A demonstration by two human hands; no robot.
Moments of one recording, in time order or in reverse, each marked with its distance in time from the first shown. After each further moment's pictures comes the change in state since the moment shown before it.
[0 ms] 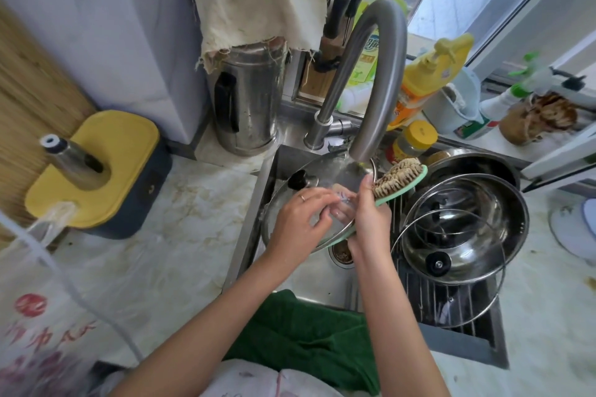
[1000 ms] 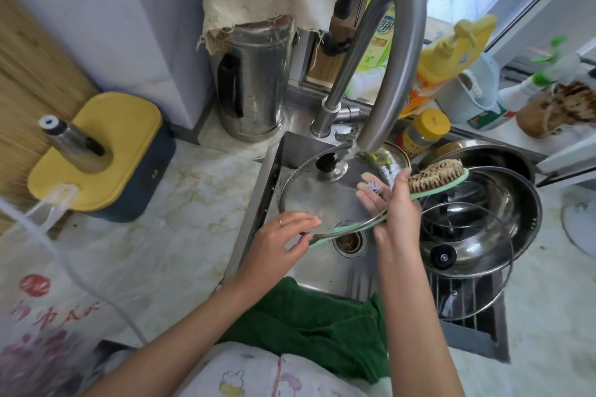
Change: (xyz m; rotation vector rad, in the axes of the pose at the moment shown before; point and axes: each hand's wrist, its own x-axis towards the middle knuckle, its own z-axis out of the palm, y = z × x) left_hand -0.059 -0.027 -0.016 -0.052 -0.077 -0.045; right_hand 0.020 -0.013 -0.021 0.111 0.063 0.022
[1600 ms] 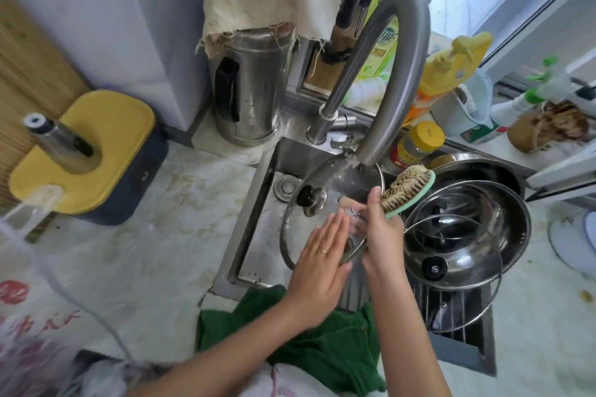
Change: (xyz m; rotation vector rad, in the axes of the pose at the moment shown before) left_hand -0.006 0.043 0.067 0.089 -0.249 -0.092; right_hand -0.008 0.019 -0.011 -0.312 -0.114 -0.056
